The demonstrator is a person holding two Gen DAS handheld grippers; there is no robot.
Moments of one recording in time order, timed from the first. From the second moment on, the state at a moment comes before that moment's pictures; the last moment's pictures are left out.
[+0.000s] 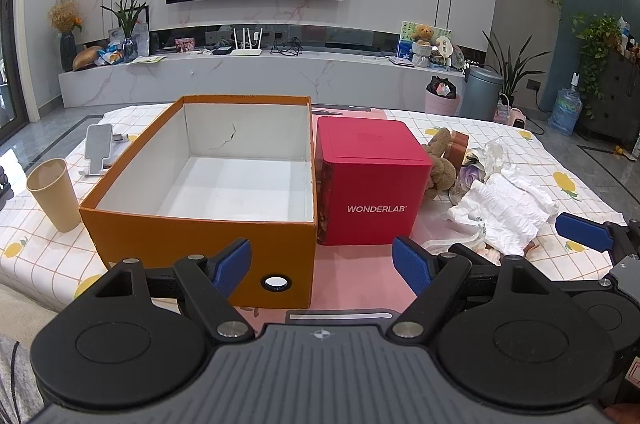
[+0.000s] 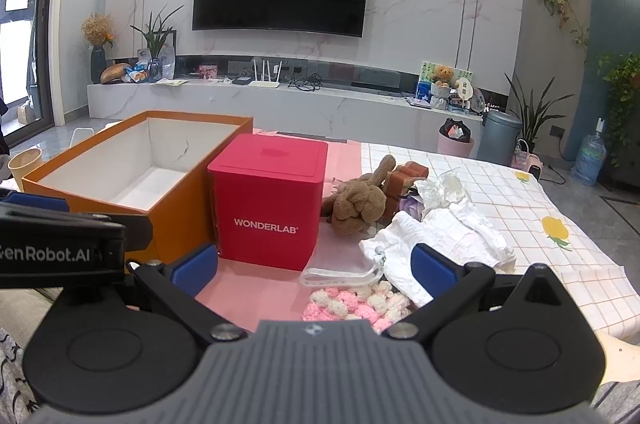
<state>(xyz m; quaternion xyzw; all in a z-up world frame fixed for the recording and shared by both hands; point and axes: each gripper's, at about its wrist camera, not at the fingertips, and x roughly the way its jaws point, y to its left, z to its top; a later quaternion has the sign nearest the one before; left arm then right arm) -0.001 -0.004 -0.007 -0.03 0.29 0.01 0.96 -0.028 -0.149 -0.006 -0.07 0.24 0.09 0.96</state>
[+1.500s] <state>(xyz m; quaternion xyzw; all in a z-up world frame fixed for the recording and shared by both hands) 0.027 -0.038 0.018 -0.04 0.25 -0.03 0.97 0.030 -0.236 0.020 0.01 0.27 0.04 0.96</state>
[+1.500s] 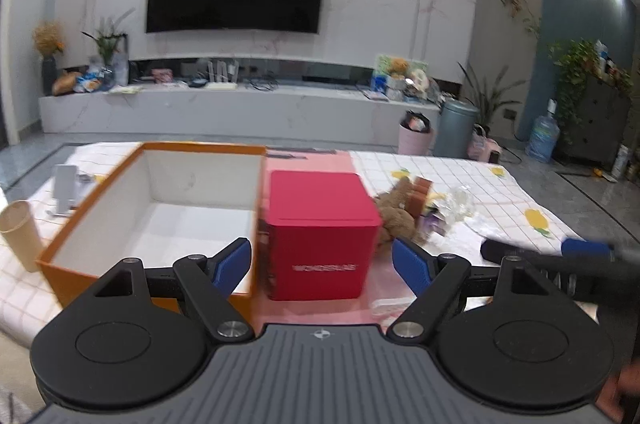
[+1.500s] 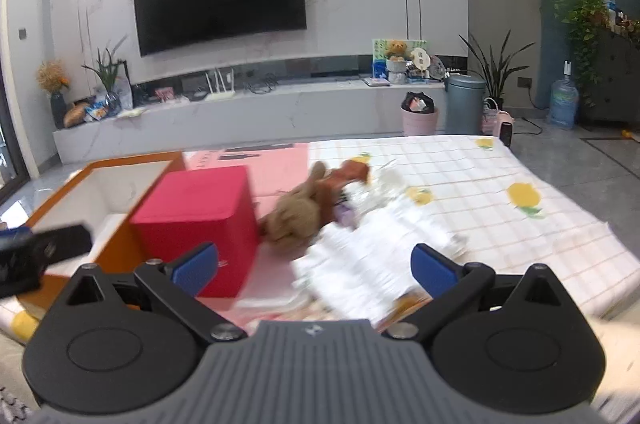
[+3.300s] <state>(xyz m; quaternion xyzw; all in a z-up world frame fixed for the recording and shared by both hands) 0.066 -0.059 -0.103 -0.04 0.40 -0.09 0.91 0.163 -0.384 -0.063 0.12 0.52 -0.03 0.85</state>
